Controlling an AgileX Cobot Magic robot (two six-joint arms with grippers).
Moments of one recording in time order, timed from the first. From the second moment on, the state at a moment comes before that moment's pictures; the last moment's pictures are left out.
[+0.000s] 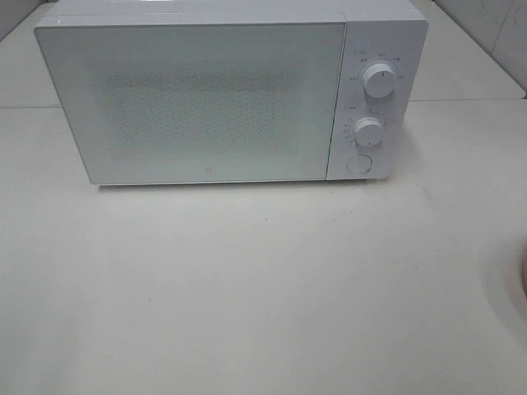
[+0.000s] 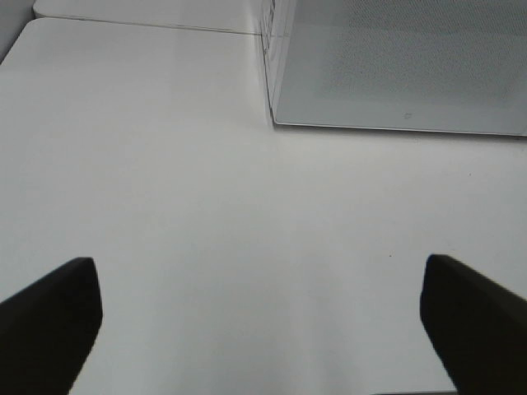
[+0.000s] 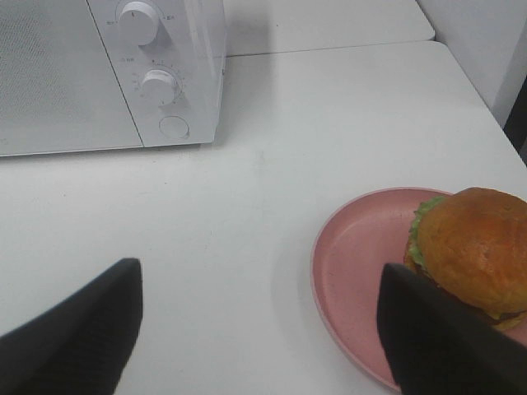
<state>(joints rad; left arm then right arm) -0.02 0.00 -0.52 -0.12 1.08 0.00 0.03 0.00 -0.49 -0.03 0.97 0.11</state>
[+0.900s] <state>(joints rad) -0.02 0.00 -0.52 -0.12 1.08 0.00 0.03 0.16 -0.51 0.00 0.82 0.11</state>
